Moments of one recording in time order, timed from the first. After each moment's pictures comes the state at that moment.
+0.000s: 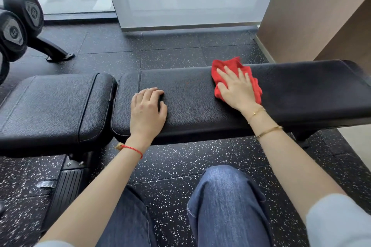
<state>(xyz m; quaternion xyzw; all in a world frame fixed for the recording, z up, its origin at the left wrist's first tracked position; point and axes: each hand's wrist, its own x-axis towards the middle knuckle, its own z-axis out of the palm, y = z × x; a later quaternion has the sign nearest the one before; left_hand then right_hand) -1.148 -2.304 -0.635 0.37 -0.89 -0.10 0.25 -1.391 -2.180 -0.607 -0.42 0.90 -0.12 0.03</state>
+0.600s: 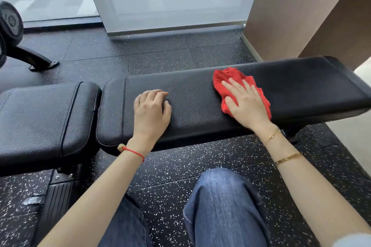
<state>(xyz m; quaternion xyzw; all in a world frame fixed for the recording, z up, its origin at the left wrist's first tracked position) -1.186 -2.285 -0.622 0.33 -0.90 -0.12 0.26 -1.402 -2.106 -0.620 -0.42 0.89 -0.14 -0.02</state>
